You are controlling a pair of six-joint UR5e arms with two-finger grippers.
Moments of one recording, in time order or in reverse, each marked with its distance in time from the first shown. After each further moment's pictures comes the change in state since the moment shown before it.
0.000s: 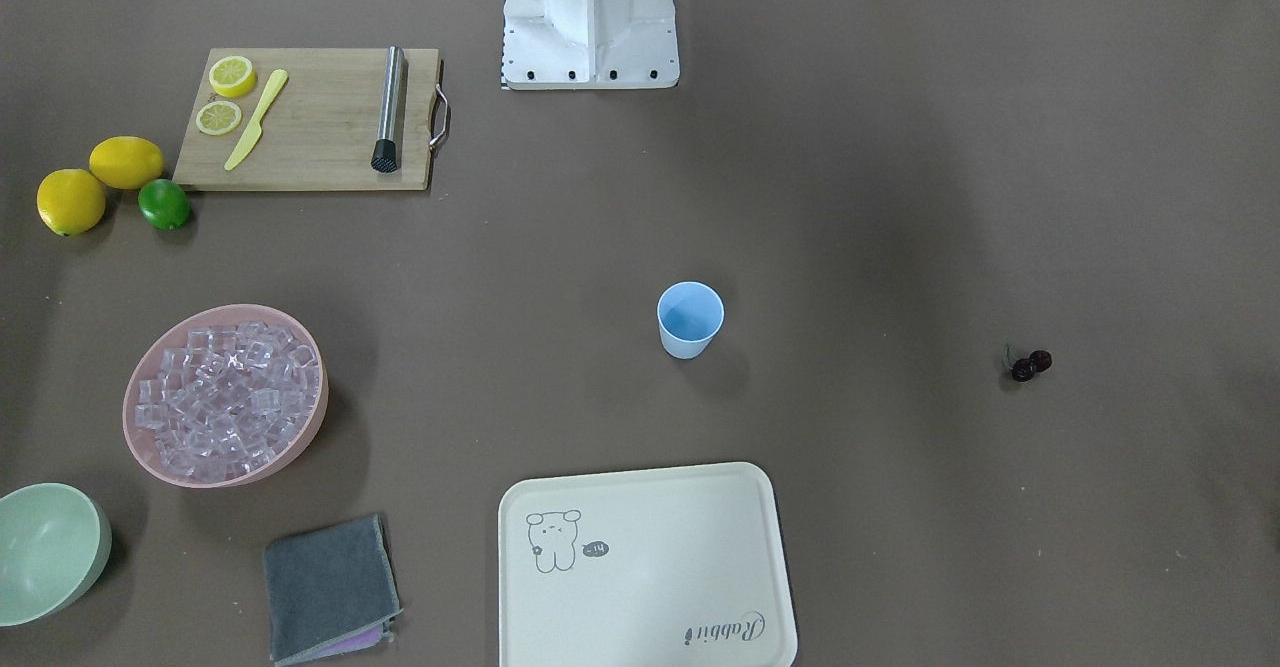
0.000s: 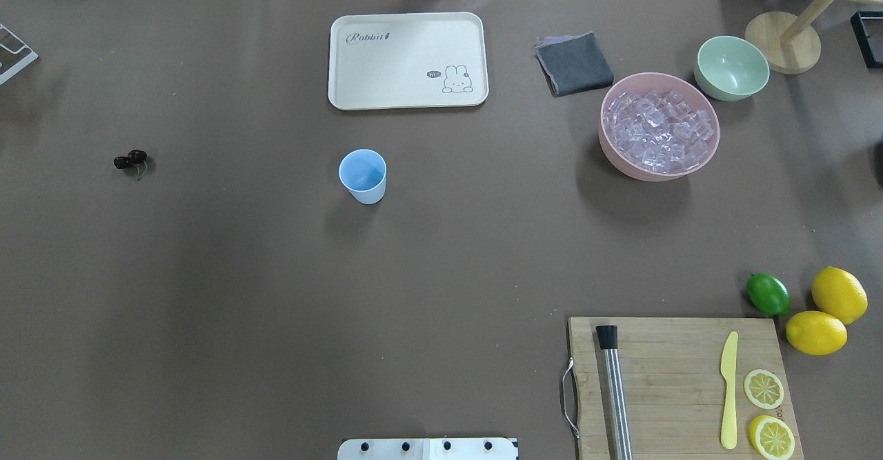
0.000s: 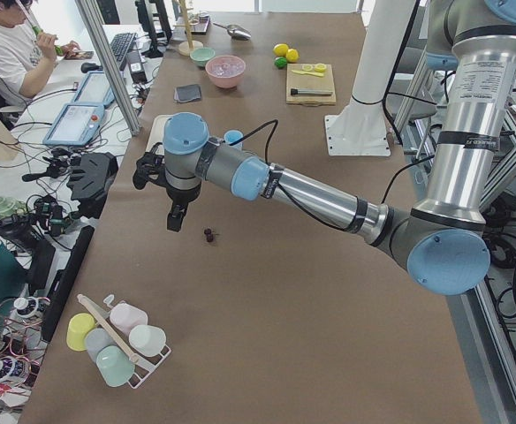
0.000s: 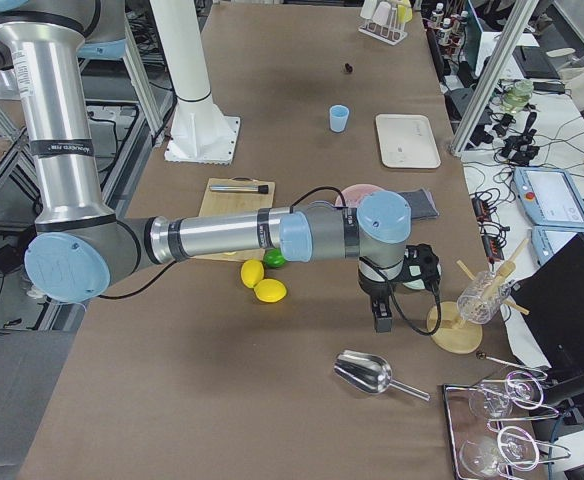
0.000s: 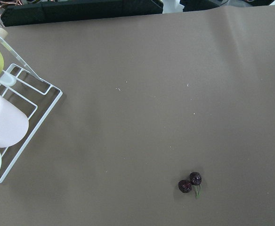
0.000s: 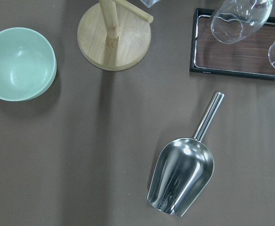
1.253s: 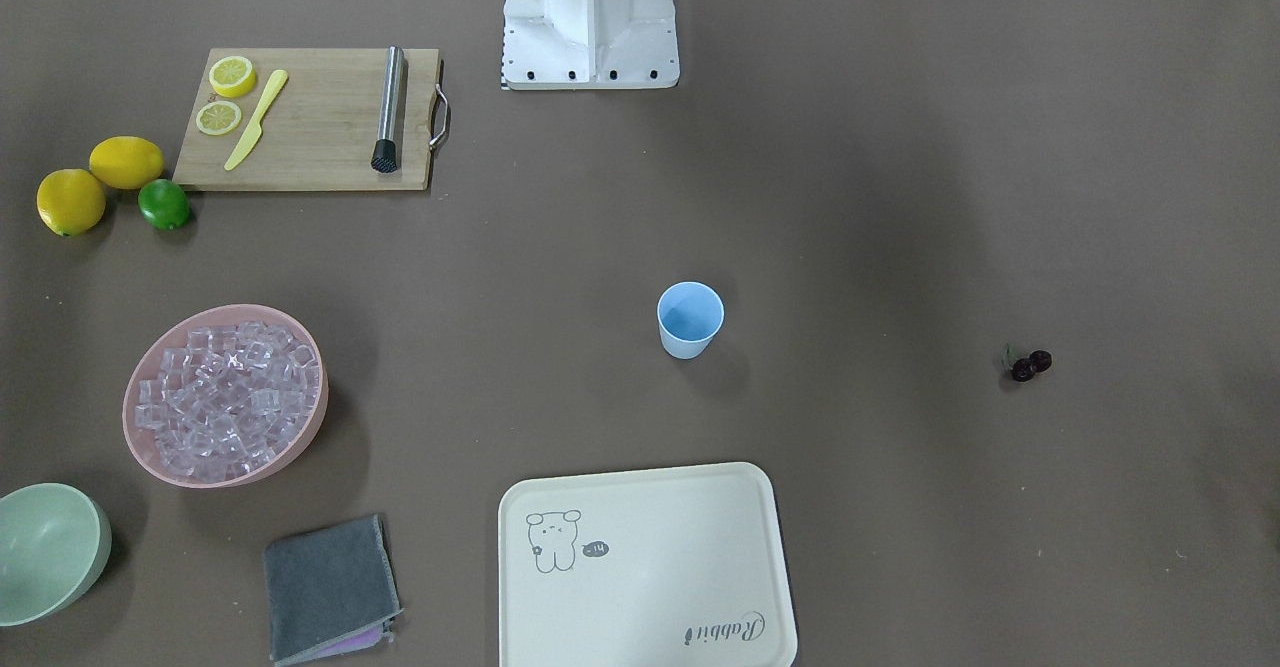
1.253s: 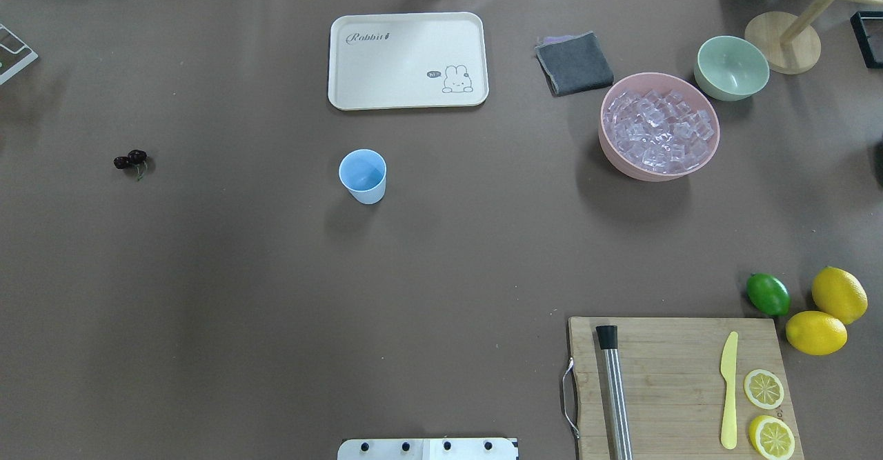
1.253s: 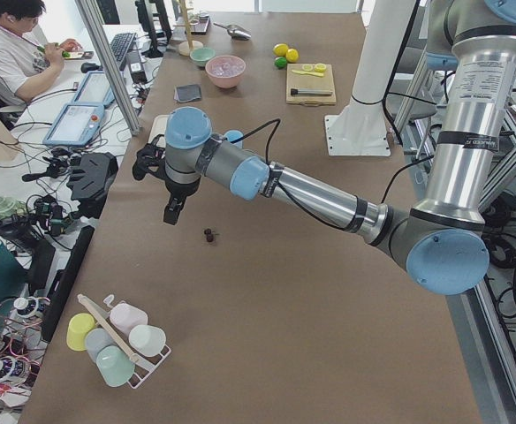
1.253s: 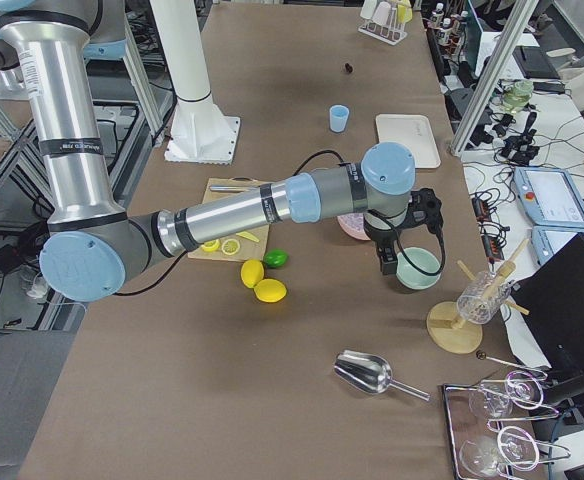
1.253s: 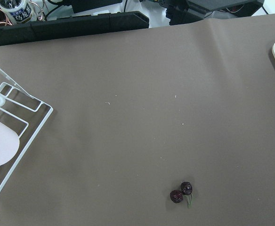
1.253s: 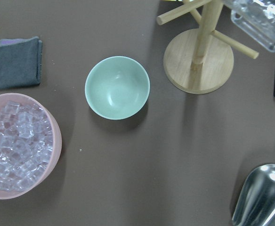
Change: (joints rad) left arm 0.002 0.005 0.010 -0.097 -0.007 -0.008; right arm -0.062 0.035 0.130 -0.048 0.177 0.096
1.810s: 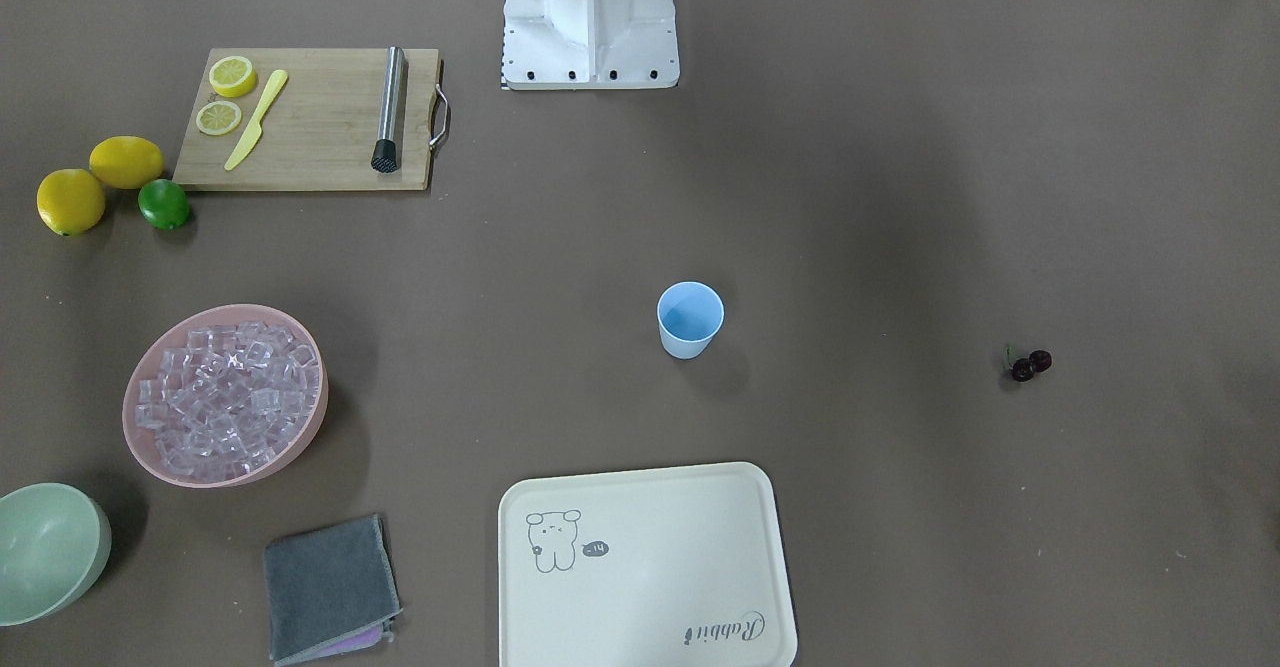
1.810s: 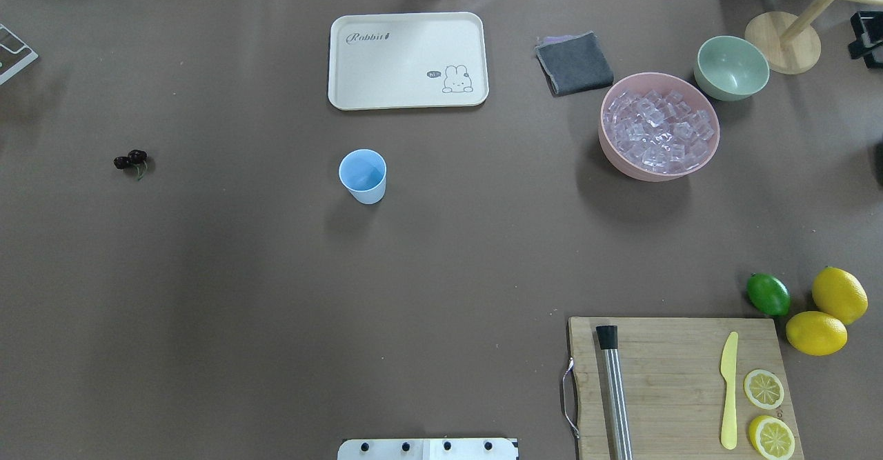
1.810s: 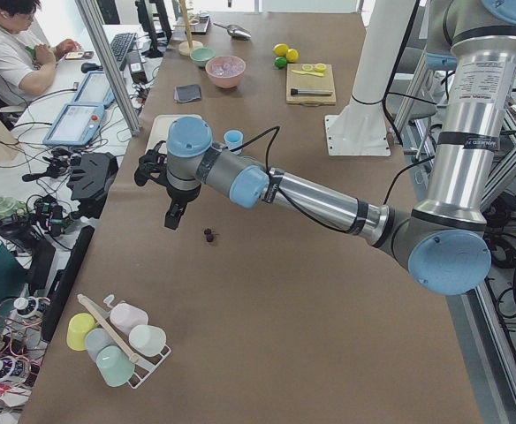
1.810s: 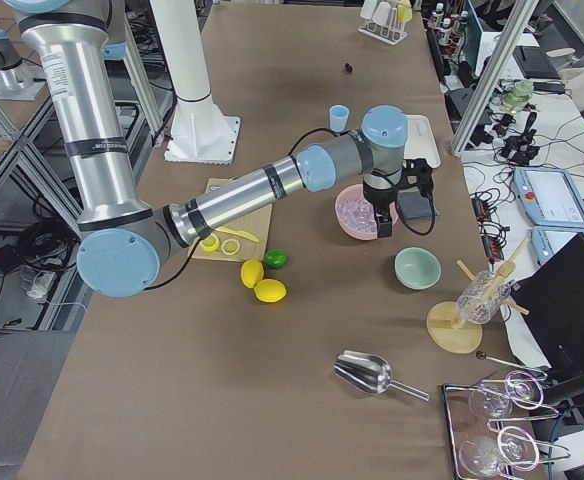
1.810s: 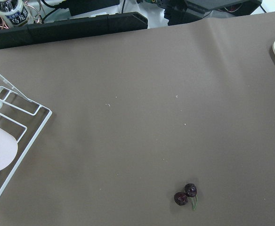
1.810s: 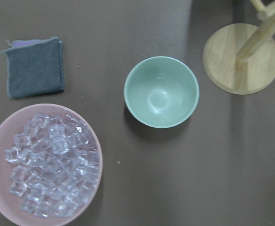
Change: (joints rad) left arm 0.020 0.015 0.007 -0.028 0.006 -0.014; right arm -0.226 0.074 0.079 0.041 -0.157 0.330
